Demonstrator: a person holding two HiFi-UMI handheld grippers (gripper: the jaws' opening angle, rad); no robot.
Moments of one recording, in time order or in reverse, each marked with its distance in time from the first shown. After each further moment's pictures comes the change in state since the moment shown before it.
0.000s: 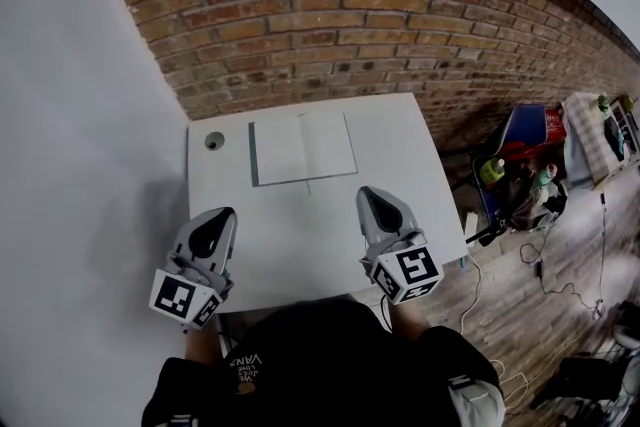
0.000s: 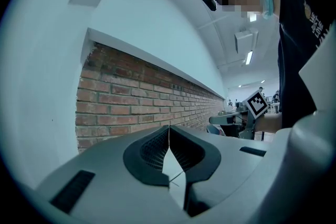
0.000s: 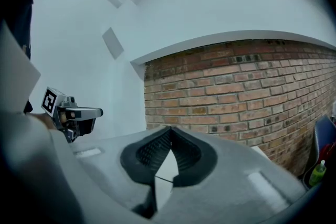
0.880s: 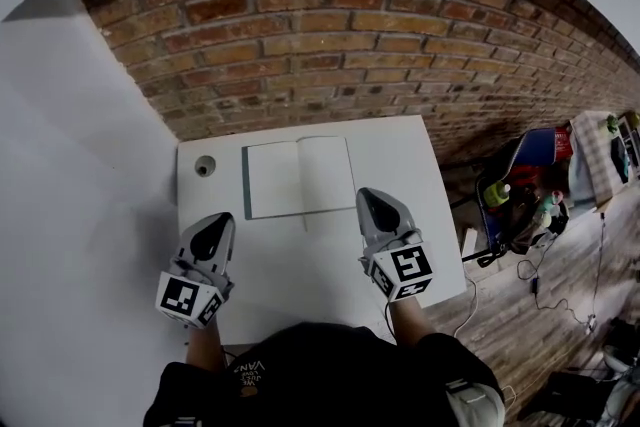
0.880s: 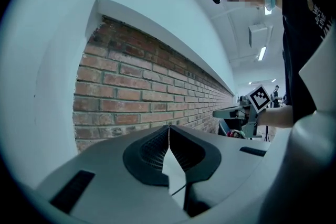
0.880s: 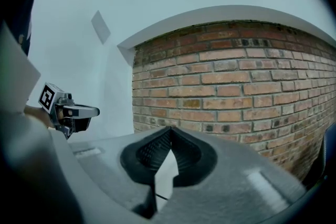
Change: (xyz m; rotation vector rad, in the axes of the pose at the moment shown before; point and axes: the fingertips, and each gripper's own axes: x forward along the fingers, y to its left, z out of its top) left arm 0.093 0.070 -0.049 -0.063 0.087 0.084; right arm 0.107 -0.076 -0.018 -0.054 0.088 0.016
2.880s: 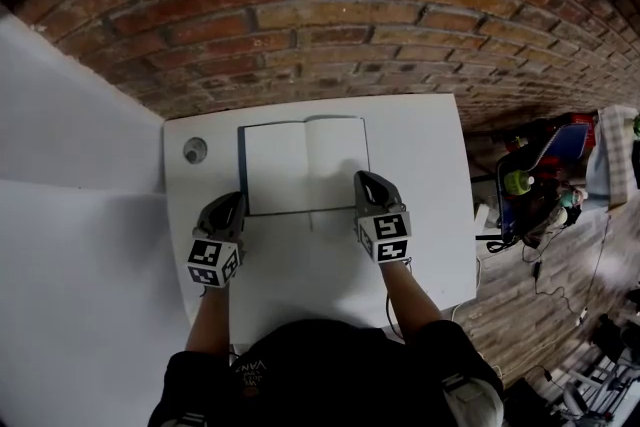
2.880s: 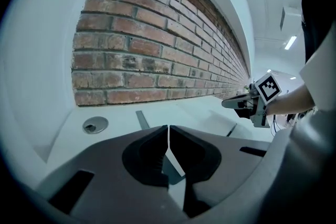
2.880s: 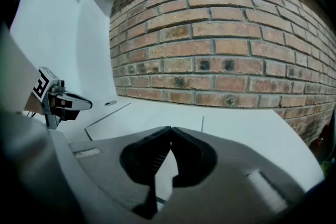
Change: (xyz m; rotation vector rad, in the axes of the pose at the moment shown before) left arm 0.097 0.069 -0.204 -0.160 0.392 0.102; right arm 0.123 -0.061 -0.199 0.050 0.343 -0.018
